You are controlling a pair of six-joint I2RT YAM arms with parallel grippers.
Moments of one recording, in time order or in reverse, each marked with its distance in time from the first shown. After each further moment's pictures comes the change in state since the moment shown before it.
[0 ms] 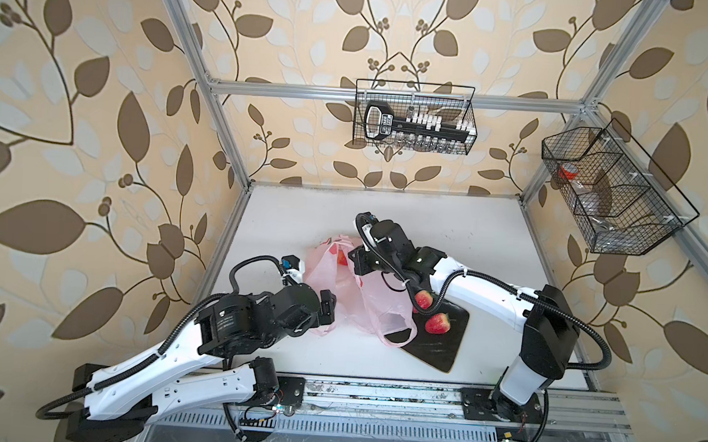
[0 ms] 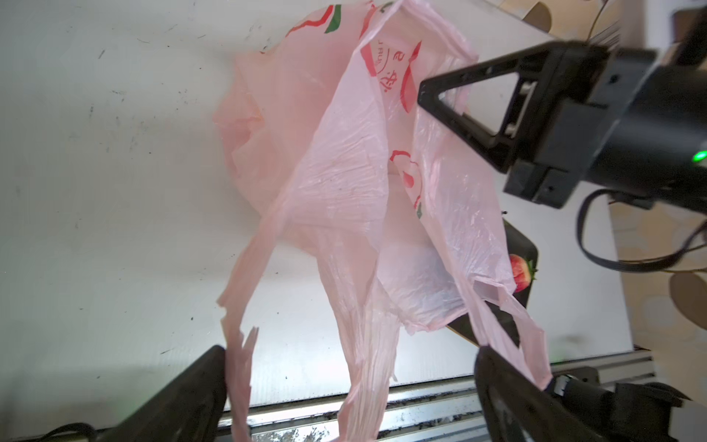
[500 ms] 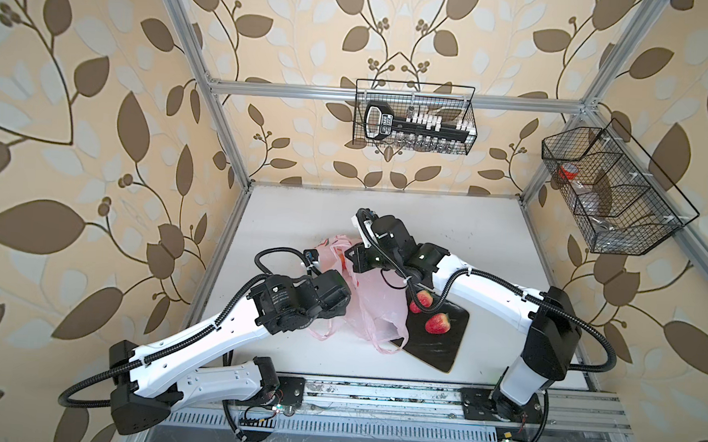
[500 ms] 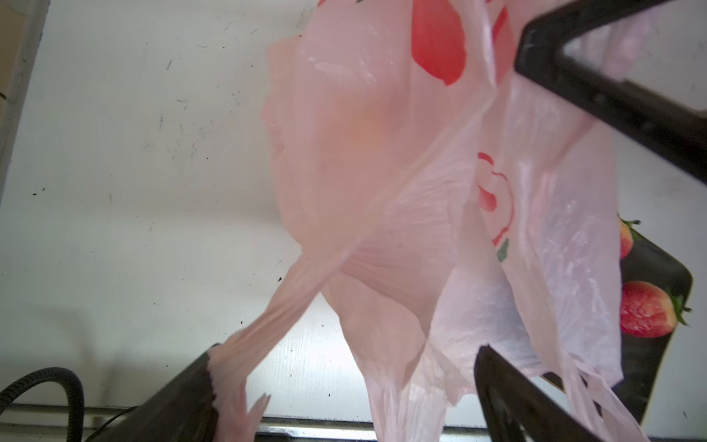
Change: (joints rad) left arm 0.114 0.240 0.030 -0.004 -0.022 0.070; right arm 0.000 -0.015 0.040 -0.028 -0.064 0.041
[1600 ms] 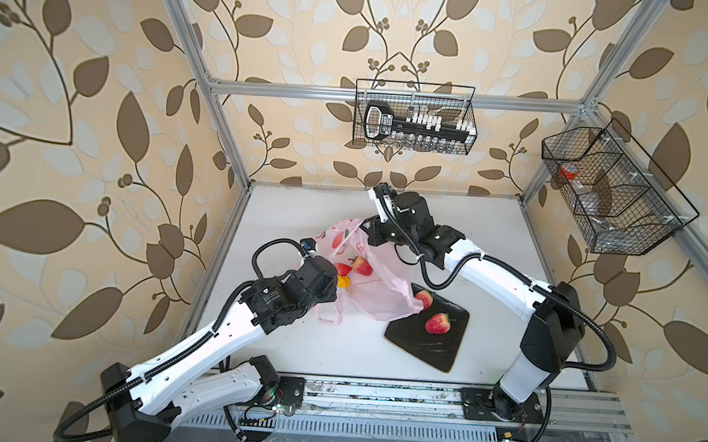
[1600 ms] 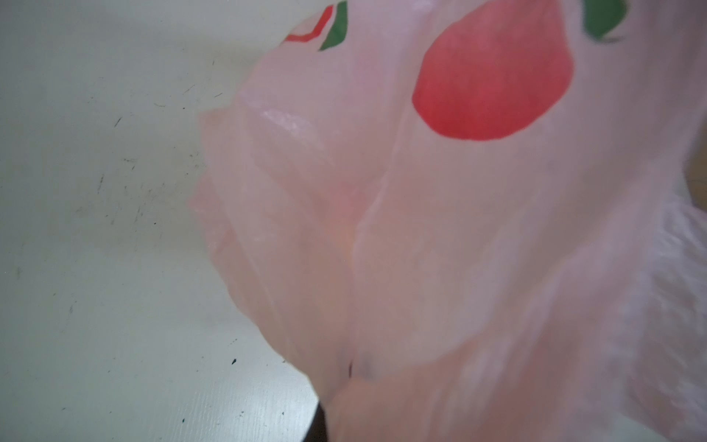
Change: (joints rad) left arm 0.181 -0.113 -0.169 0.379 0.089 0.210; right arm -0.174 0.033 0.071 0.081 -0.055 -0.175
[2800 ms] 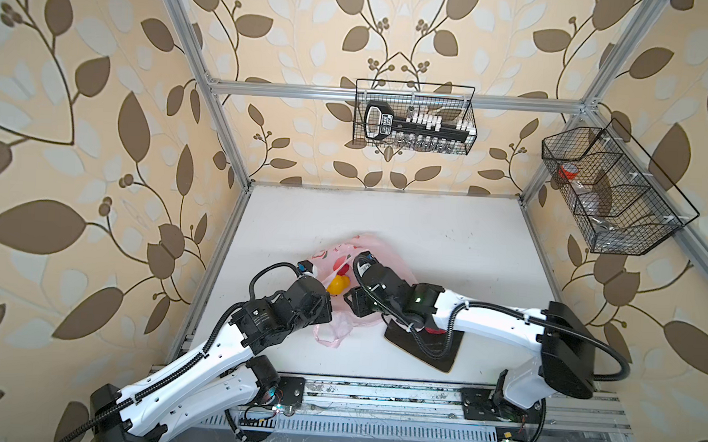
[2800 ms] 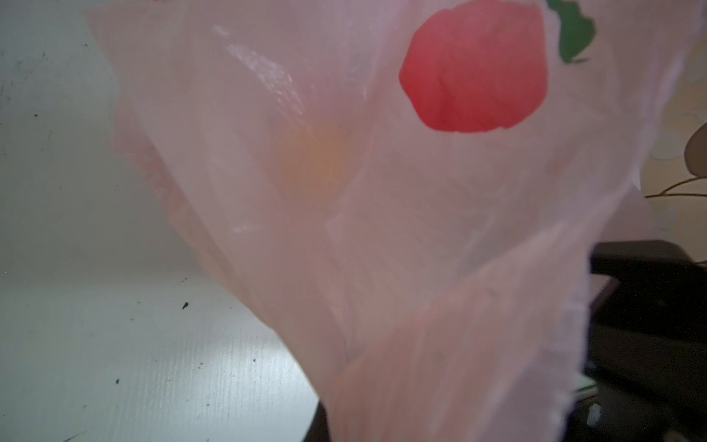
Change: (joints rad) left arm 0.000 -0.156 -0.222 0.048 0.201 -0.084; right arm 0.372 -0.105 -0.369 -0.028 0.289 0.365
